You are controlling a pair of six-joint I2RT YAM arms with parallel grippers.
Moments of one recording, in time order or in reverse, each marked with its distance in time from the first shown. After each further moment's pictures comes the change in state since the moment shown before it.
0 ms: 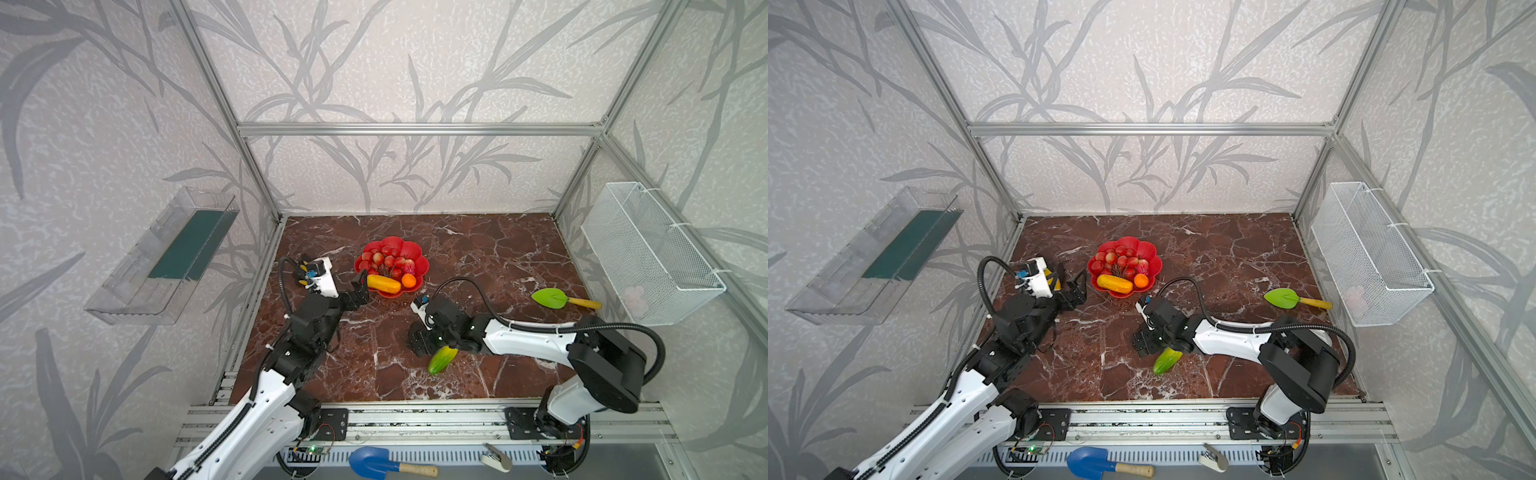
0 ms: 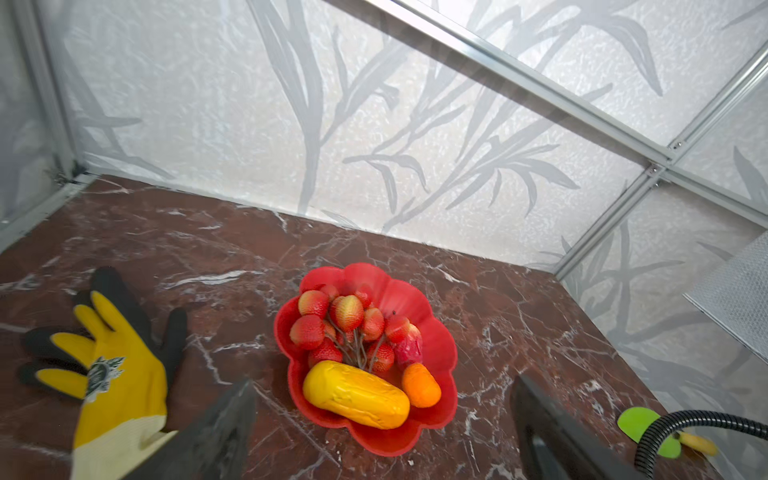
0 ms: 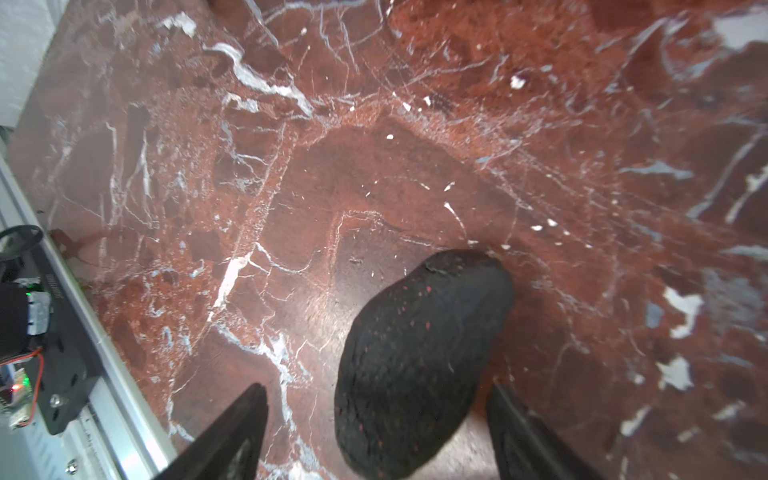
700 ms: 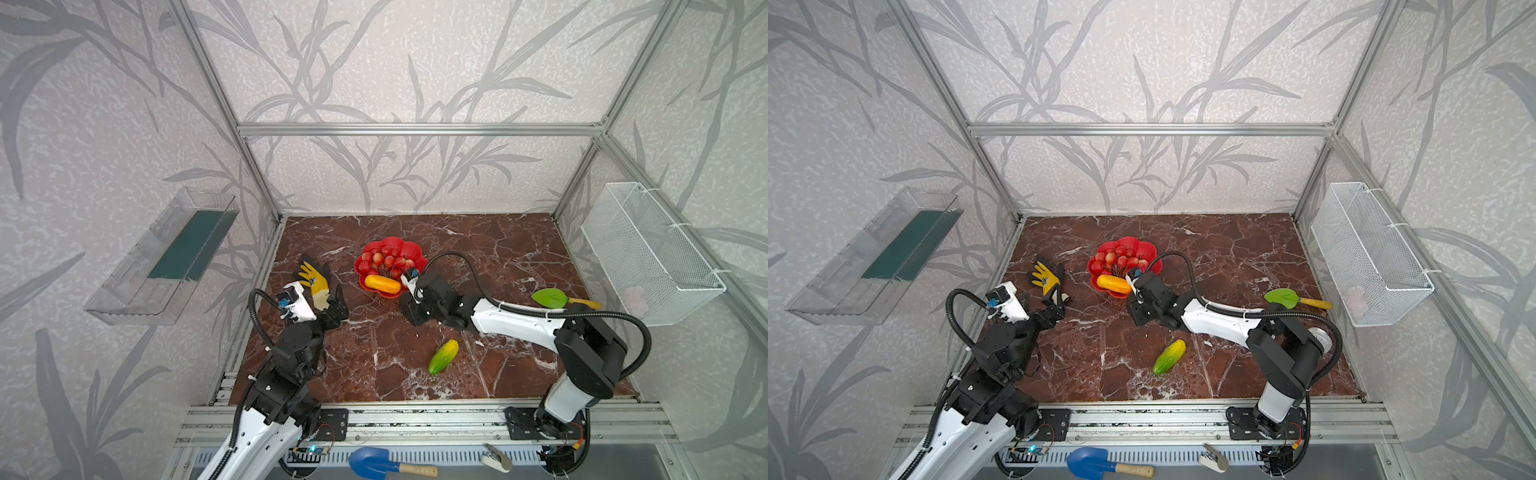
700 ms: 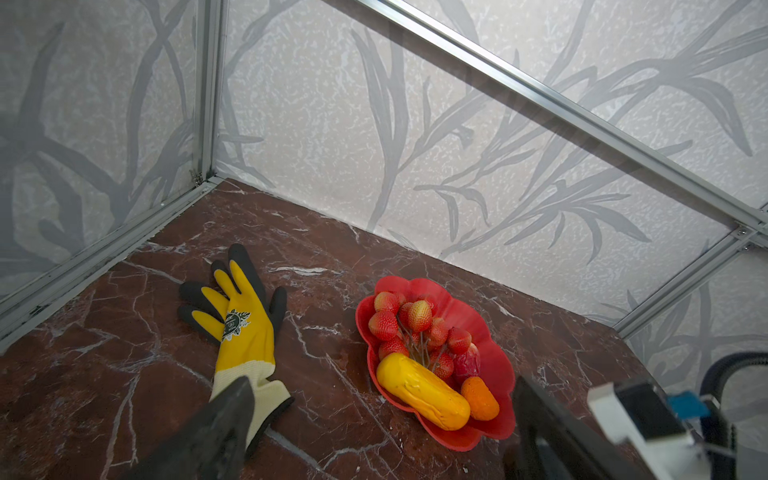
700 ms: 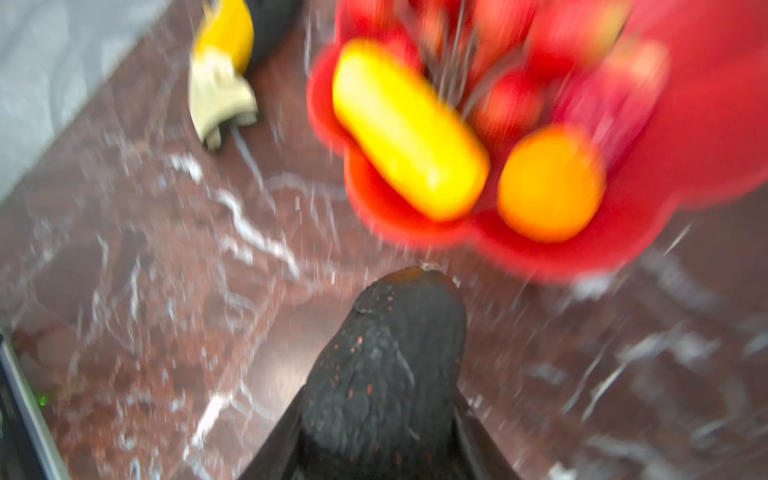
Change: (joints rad) left arm 0.003 -0.282 -0.089 -0.204 -0.184 -0.051; right arm -0.089 0.106 0.308 -0.020 0.111 -0.181
